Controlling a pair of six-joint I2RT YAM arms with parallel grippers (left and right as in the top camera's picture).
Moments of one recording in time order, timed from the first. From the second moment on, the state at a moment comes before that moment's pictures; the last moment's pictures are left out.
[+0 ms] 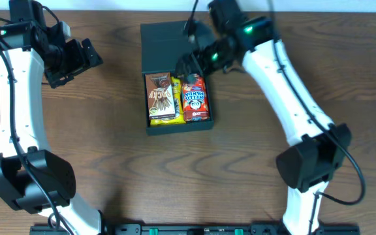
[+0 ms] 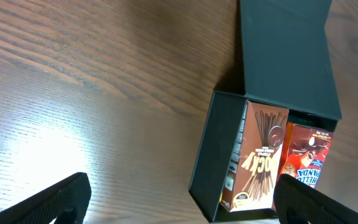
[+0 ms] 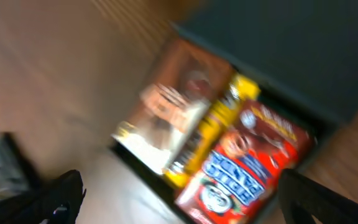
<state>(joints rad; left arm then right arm) 0.20 1.84 1.87 -1.28 0.33 -0.22 0.42 2.07 2.14 -1.18 -0.55 -0.06</state>
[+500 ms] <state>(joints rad) 0.20 1.84 1.87 -1.28 0.33 -0.22 0.40 2.07 1.77 -0.94 -0.81 -0.24</state>
